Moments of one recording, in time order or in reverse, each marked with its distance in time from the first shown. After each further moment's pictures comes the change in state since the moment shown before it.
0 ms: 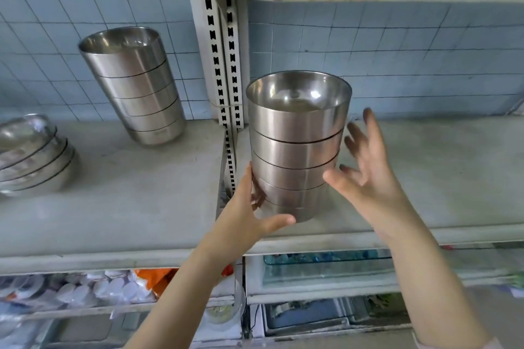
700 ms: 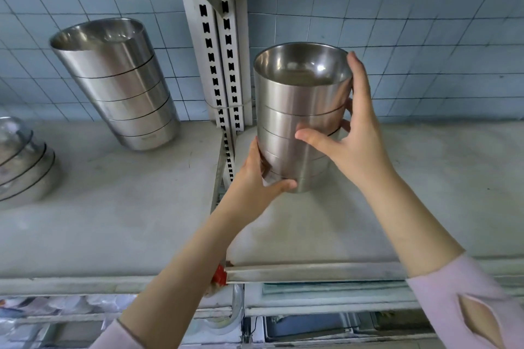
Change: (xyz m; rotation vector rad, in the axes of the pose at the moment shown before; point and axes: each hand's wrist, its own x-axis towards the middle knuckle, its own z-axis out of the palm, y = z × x) left_hand 0.099 -0.016 0.004 0.012 0.091 0.084; right_hand 0.111 0.024 0.000 -0.273 0.105 -0.344
